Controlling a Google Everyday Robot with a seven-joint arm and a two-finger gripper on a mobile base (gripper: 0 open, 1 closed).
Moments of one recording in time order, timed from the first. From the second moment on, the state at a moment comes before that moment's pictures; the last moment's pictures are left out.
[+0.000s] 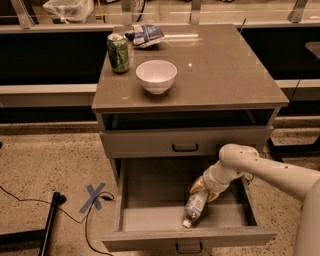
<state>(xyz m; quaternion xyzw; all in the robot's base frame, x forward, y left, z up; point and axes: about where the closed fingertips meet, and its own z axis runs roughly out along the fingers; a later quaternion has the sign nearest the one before) 0.548 -0.173 0.414 -0.97 0.17 0.04 0.19</state>
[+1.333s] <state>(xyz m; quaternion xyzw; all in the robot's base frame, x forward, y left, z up) 0.502 -0.253 0.602 -0.86 0.15 -0.12 0.48</state>
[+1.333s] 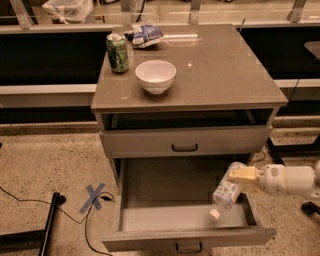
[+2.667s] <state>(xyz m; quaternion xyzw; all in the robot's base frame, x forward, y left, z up) 0.560 -0.250 0.880 -0.87 0.23 -0.26 0.36</state>
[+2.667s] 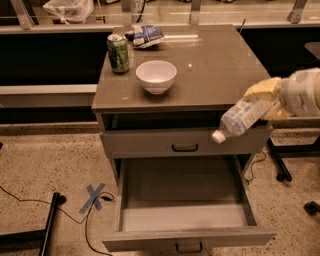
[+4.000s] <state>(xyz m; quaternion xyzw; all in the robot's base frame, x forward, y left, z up) 0.708 -0.120 0.916 -0.93 0.23 -0.13 0.25</state>
